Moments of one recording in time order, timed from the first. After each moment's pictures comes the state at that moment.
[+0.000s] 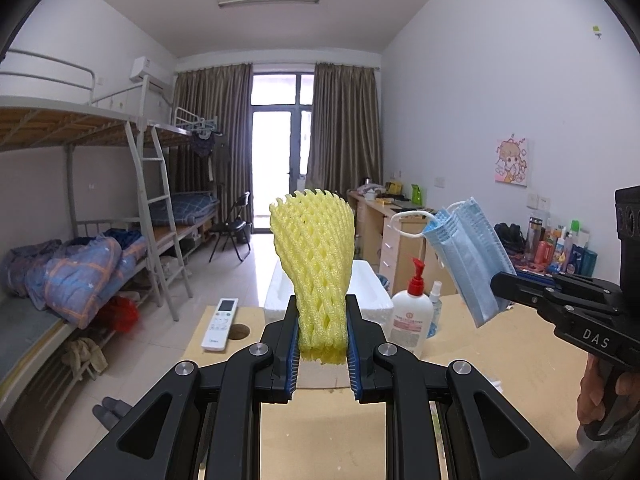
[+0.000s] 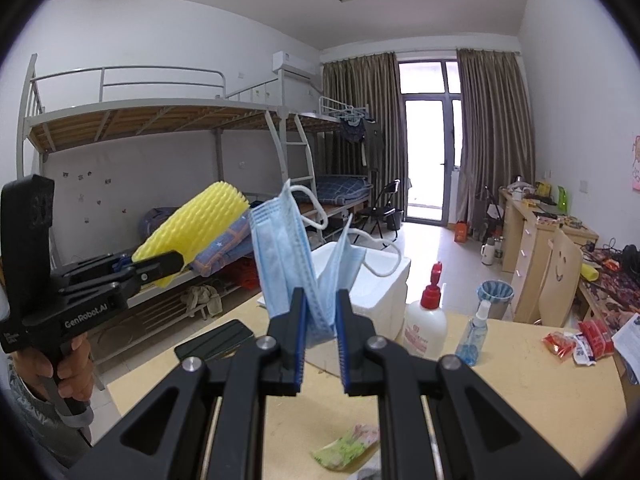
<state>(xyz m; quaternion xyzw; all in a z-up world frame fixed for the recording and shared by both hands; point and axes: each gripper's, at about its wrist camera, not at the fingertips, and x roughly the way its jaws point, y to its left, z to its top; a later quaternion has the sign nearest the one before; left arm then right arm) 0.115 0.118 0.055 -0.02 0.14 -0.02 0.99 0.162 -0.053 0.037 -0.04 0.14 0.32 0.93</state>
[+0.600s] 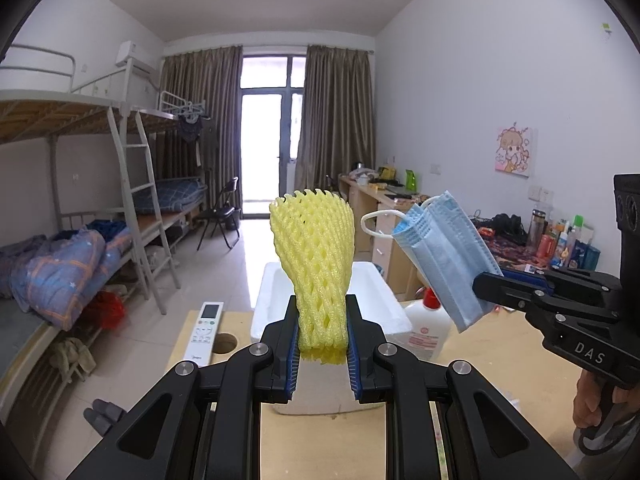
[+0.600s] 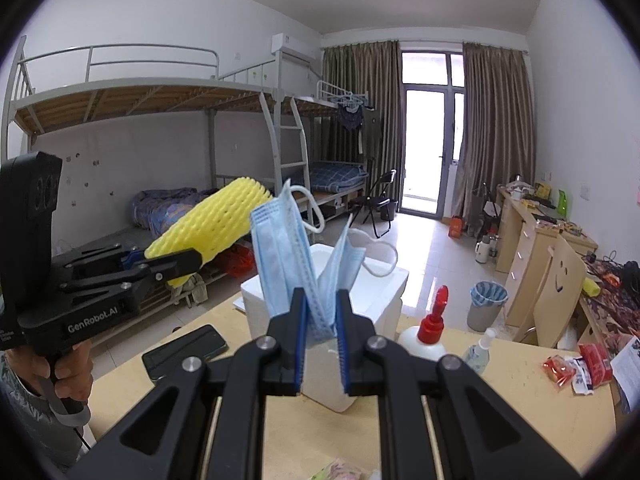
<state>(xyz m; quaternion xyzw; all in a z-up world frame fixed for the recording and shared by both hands) 0.184 0.126 0.053 -0.02 0.18 -0.04 0.98 0.216 -0.019 0.042 -0.07 0.16 0.31 0.93</state>
